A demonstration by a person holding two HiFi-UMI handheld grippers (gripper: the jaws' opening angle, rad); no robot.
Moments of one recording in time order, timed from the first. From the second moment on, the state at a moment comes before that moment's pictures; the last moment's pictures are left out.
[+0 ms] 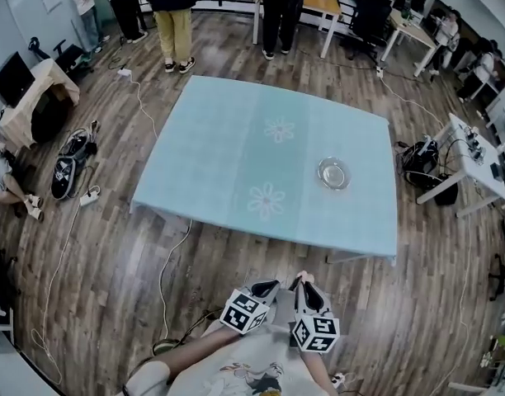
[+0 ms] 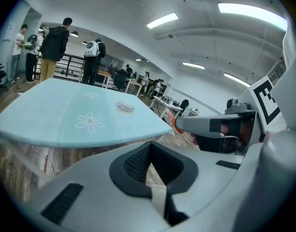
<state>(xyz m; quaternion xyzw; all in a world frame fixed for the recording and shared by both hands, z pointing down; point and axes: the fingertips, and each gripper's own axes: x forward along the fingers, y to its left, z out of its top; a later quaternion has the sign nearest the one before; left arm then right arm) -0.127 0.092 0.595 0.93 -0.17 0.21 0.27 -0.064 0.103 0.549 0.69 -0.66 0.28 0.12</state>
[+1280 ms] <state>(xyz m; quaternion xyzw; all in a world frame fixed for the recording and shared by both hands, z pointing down) 0.155 -0.098 0.597 0.89 -0.31 0.22 0.23 0.246 -0.121 0.589 0.59 -0.75 0.27 0.12</state>
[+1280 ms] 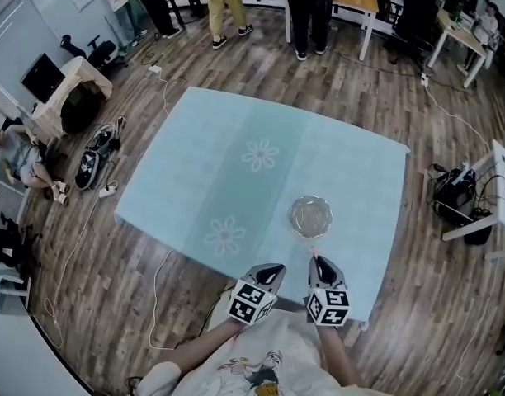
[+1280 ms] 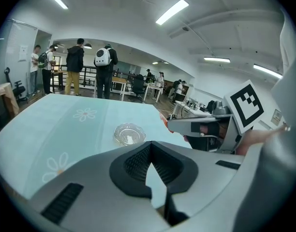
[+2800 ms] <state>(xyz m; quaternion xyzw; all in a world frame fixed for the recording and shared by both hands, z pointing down) 0.182 -0.132 0.708 0.88 -0.28 0.29 0.27 0.251 -0.242 0.720 0.56 -0.75 0.26 0.23</state>
